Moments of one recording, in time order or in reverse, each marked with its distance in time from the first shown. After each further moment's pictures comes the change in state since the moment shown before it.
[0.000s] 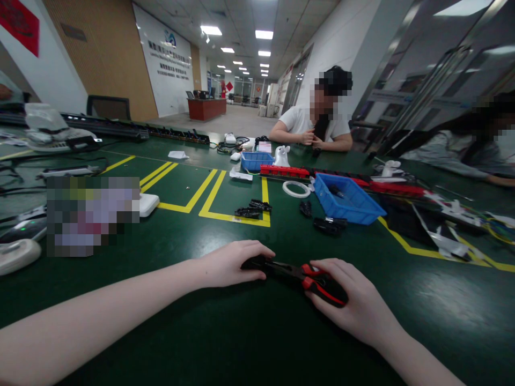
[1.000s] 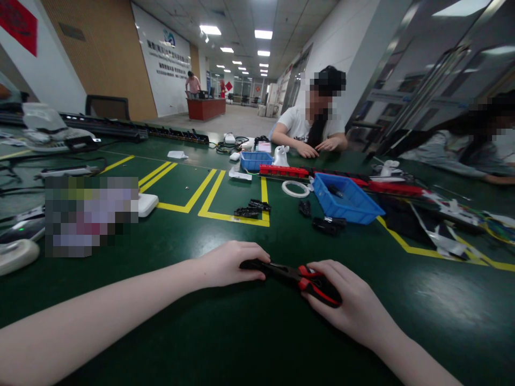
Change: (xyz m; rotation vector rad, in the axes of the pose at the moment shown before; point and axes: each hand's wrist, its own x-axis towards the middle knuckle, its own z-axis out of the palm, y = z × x) left_hand 0.000 -0.006 0.002 0.016 -0.008 0.062; right_hand 0.006 -0.013 -0.006 0.032 -0.064 -0.007
